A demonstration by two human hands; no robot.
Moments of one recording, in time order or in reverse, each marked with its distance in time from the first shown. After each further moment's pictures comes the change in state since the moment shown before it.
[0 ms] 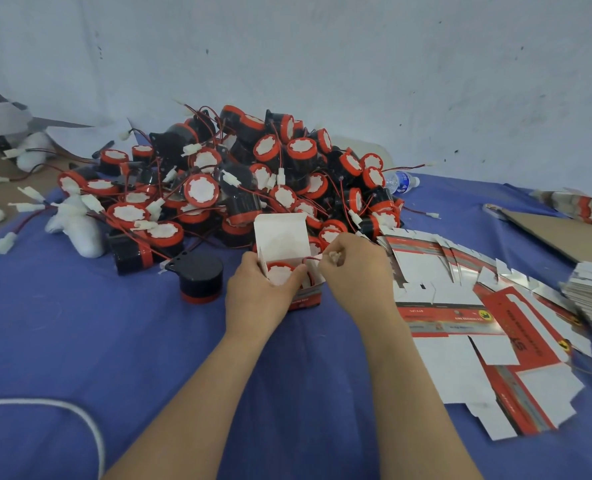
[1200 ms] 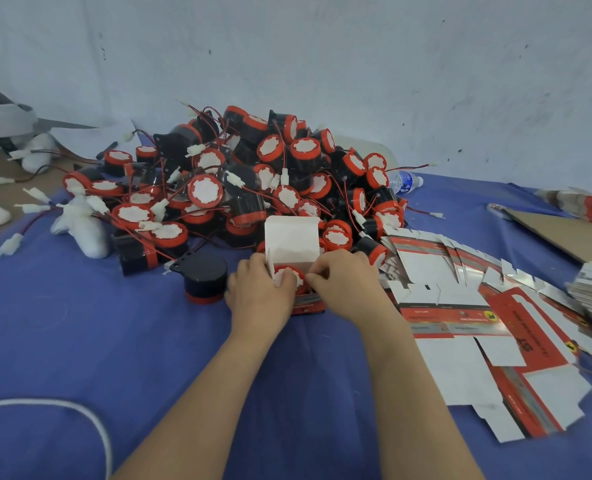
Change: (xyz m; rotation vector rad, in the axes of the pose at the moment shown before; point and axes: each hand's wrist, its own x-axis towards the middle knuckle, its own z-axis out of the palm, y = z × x) left_hand 0.002 0.002 -0.001 0.221 0.002 0.004; right_hand -0.002 -0.011 0.001 -0.230 -0.354 -0.026
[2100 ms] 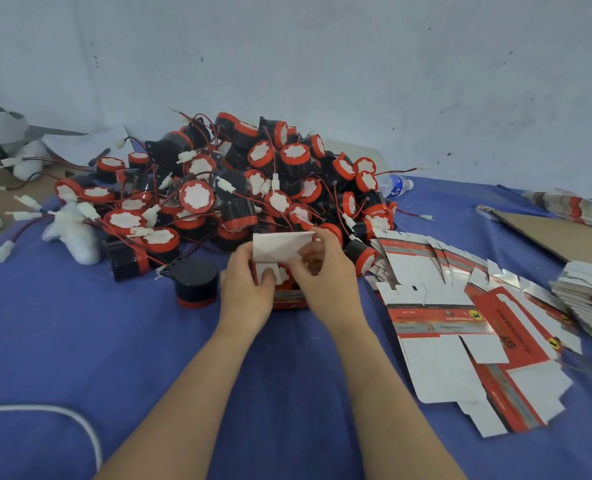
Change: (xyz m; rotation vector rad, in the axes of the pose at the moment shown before) left_hand 0.014 -0.016 0.006 -0.385 -0.004 0.163; right_hand 0.011 0.007 0.033 0.700 0.345 -0.062
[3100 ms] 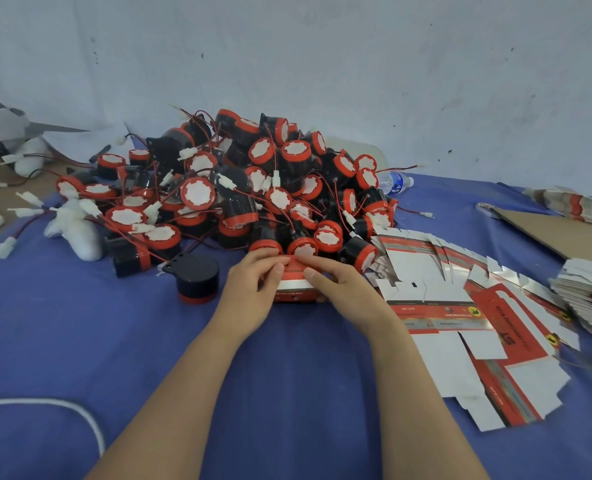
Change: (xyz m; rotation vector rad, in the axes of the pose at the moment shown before) left_hand -0.005 0.007 -0.014 0.191 -0.213 0.190; right_hand 0.000 0.019 -0.032 0.131 -0.440 0.139
